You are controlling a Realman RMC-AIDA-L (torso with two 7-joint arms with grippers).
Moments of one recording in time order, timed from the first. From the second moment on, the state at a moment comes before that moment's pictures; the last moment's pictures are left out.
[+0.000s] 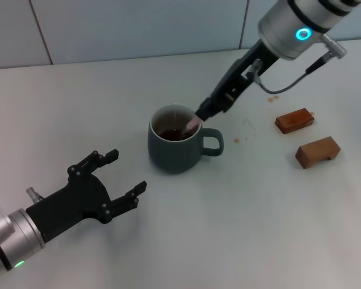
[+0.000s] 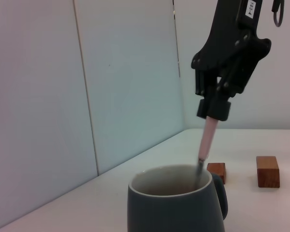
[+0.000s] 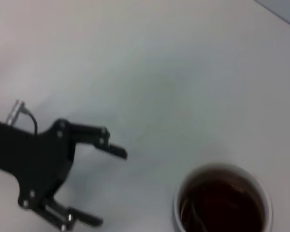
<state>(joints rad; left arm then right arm) -0.51 -2.07 0.12 0.04 2.18 1.36 -0.39 1.06 2.06 -1.01 -0.97 -2.58 -1.64 2.34</state>
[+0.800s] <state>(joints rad) -0.51 -2.07 0.12 0.02 2.18 1.36 -0.39 1.08 2.07 -1.03 -1.00 -2.61 -1.63 2.35</state>
